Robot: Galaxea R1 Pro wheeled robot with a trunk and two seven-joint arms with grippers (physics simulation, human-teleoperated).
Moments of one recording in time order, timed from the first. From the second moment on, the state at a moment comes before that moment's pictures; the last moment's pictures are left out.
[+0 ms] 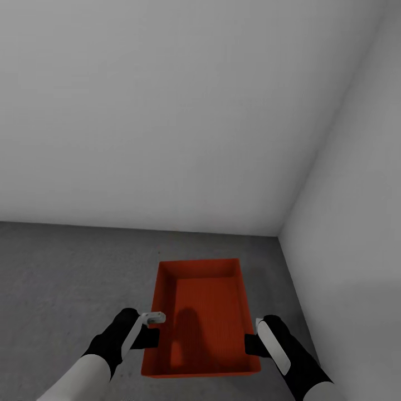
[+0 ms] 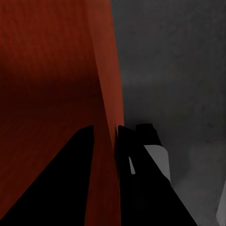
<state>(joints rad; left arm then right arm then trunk) -0.62 -0.06 -0.01 -0.57 0.08 0.85 -0.01 -0.47 0.01 0.24 -0.88 -0.62 0.91 -0.49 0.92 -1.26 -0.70</state>
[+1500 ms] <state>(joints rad) -0.62 -0.06 -0.01 -0.57 0.08 0.85 -0.01 -0.47 0.01 0.24 -0.88 -0.62 0.91 -0.49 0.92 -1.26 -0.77</state>
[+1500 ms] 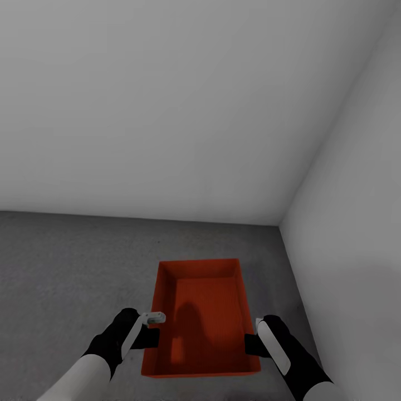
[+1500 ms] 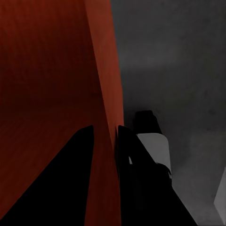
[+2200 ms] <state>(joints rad) -0.62 -0.06 -0.01 -0.57 0.08 0.85 -0.01 -0.47 0.01 0.24 -0.88 -0.62 0.91 -0.49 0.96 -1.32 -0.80</state>
